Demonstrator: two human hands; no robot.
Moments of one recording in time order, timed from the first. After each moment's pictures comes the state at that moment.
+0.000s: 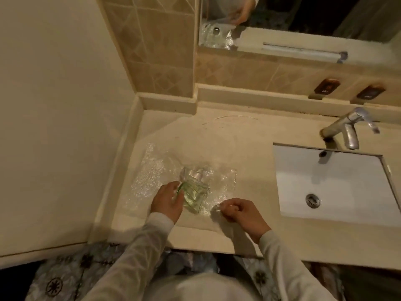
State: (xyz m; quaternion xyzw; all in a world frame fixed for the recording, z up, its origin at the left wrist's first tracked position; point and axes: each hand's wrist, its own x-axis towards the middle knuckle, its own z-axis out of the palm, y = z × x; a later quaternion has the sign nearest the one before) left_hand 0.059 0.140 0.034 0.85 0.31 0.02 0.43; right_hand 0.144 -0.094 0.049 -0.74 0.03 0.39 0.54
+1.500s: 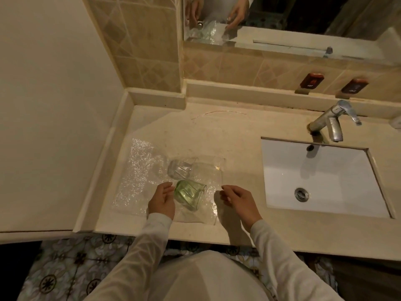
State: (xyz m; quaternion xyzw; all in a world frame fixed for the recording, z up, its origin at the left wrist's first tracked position) left_hand 0.050 0.093 0.002 0.70 0.43 0.09 0.56; right_hand 0.149 -0.122 0.045 -0.76 0.08 0.31 0.56
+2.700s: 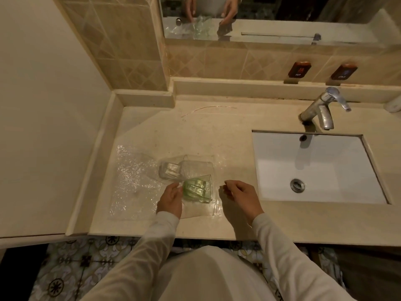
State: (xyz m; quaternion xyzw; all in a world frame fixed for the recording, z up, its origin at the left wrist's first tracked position) left_hand 0.066 0.047 0.011 0.69 0.43 0.02 0.59; right_hand 0.161 -0.154 0.044 -0.76 0.11 0.28 0.58
